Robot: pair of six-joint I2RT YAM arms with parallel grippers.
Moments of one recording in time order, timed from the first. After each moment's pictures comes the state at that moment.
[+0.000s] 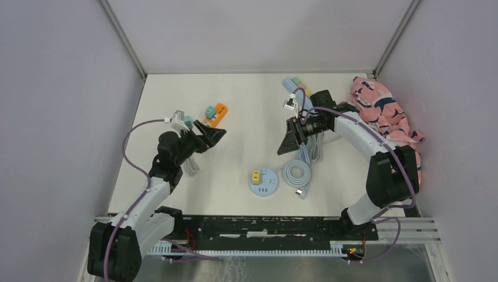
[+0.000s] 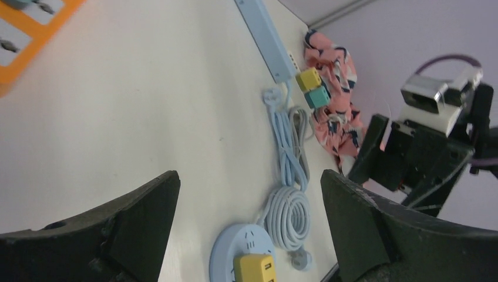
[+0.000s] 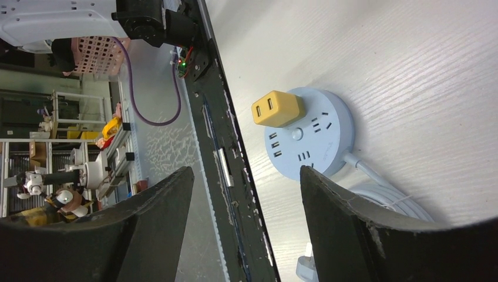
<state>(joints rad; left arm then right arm) -0.17 0.95 0.42 0.32 0.35 -0.84 0.30 1.60 1.20 -0.77 -1.11 -0.19</state>
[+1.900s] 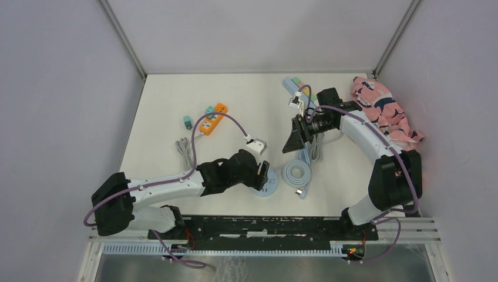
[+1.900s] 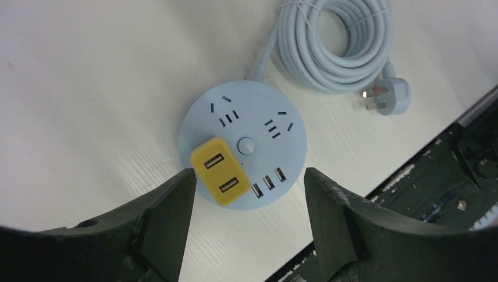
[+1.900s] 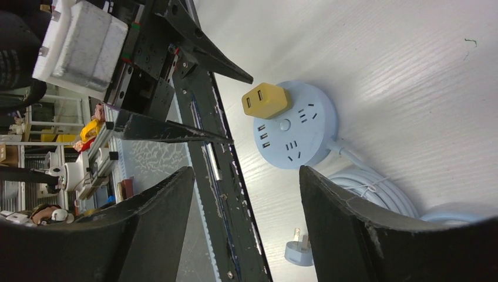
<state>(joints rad) -1.09 1.25 0.74 -0.18 -0.19 -0.44 0.25 1.56 1.23 -0.87 -1.09 -0.29</state>
